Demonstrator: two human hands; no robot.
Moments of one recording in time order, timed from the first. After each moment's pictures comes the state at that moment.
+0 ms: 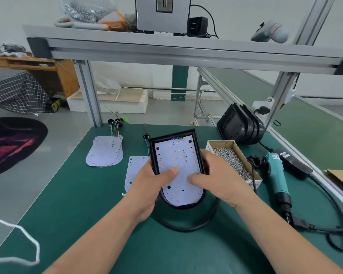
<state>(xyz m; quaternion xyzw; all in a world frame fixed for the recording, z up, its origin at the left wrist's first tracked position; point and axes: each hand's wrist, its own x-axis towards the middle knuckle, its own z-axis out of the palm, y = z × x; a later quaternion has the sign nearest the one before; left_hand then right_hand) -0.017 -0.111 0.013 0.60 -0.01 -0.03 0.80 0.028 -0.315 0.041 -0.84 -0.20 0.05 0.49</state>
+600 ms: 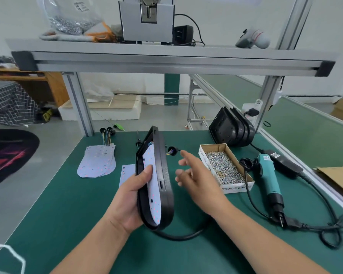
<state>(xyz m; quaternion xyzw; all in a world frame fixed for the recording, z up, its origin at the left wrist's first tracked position) -0.025 -0.101 0.022 0.41 -0.02 -0.11 0.91 0.034 -0.291 -0.001 -0.84 -0.19 -0.08 0.51</state>
